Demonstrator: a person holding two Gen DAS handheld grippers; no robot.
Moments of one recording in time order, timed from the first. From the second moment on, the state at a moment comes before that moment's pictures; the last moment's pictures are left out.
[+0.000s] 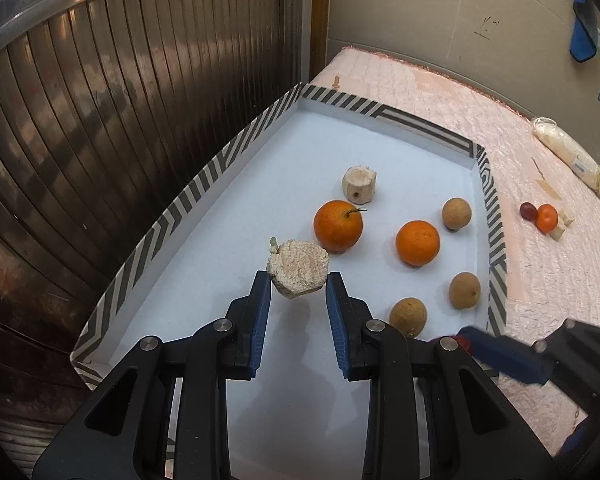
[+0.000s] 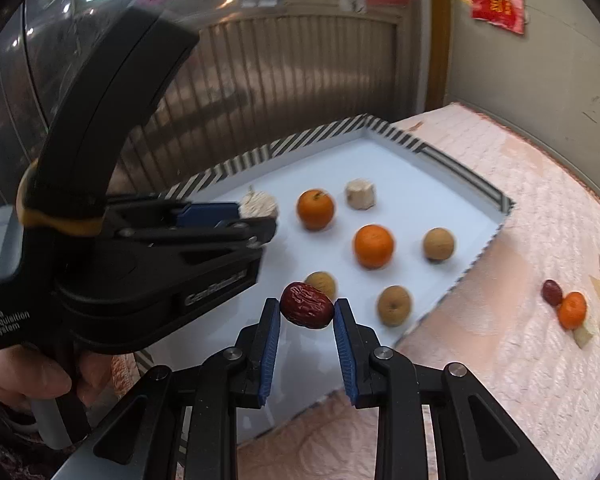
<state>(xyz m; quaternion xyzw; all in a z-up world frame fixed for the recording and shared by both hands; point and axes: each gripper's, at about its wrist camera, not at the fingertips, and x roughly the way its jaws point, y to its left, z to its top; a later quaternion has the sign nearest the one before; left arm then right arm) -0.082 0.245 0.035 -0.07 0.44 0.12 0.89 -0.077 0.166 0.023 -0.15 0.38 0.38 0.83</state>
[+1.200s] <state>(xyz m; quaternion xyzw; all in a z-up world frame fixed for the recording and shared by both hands) -0.061 0.194 0.061 -0.07 0.42 0.08 0.90 -0.070 0.092 0.042 -0.08 0.37 0.34 0.86</state>
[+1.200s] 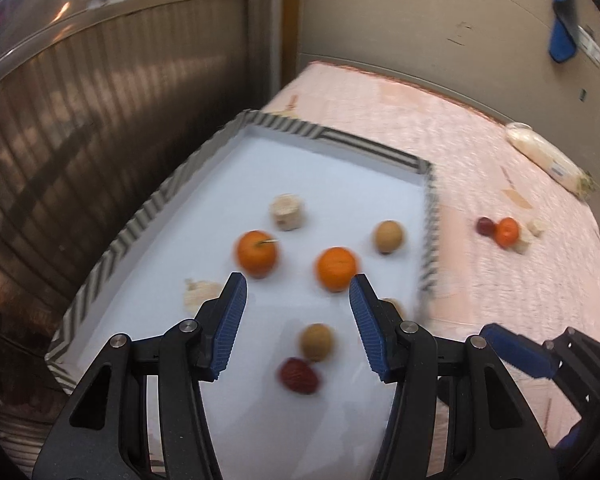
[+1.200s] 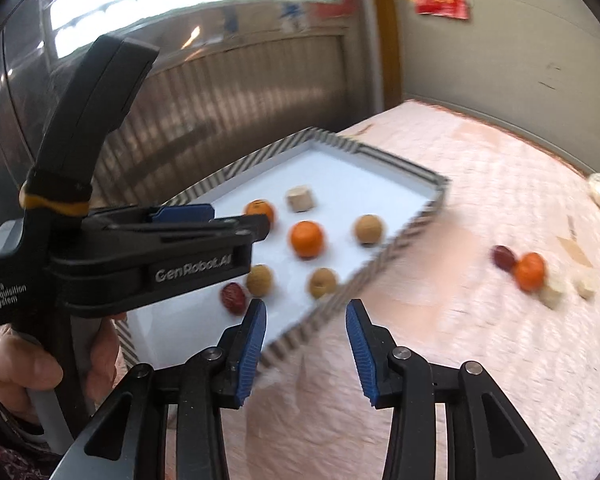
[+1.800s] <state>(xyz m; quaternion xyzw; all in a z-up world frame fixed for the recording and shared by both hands) -0.019 0.088 0.052 -0.03 0.46 -0.01 0.89 -0.010 -0.044 0.030 -0.03 0.39 0.21 0.90</state>
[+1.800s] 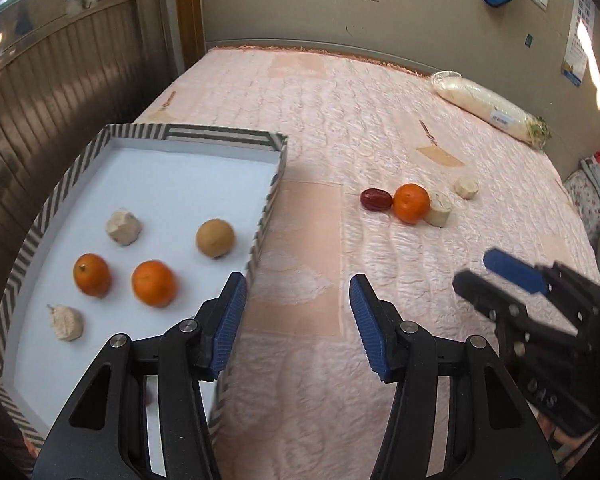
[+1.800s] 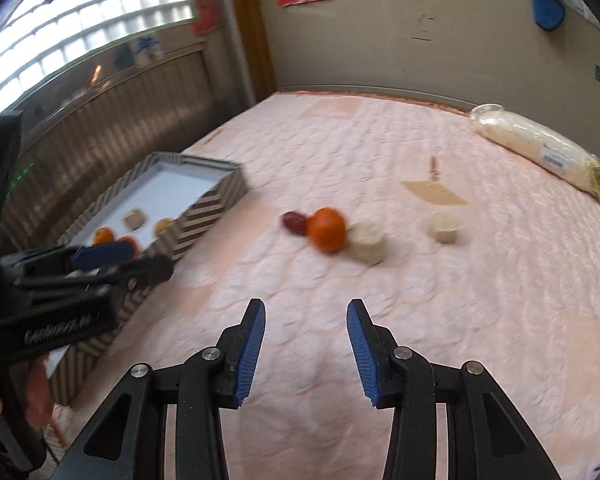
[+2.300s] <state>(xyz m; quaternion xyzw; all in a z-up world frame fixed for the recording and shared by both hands) 0.019 0.054 0.044 -0.01 0.48 -0.04 0.88 0.075 -0.052 0.005 -0.06 0.40 0.21 0.89</state>
